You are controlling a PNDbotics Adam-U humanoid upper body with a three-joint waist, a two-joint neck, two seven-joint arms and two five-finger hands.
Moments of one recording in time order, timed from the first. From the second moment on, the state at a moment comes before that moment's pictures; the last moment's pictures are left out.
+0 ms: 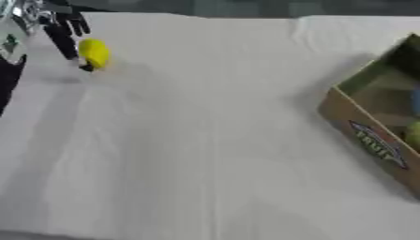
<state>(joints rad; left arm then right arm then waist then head) -1.08 0.69 -0.14 -0.88 -0.90 0.22 -0.72 -0.28 -0.71 -0.32 -1.70 -0.32 0.02 0.12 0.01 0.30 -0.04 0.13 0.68</state>
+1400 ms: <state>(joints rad) -1.10 0.67 -0.10 -0.82 -1.01 0.27 -0.58 -0.29 -0.67 -0.32 -1.70 -0.28 0.04 0.13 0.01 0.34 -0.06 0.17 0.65</state>
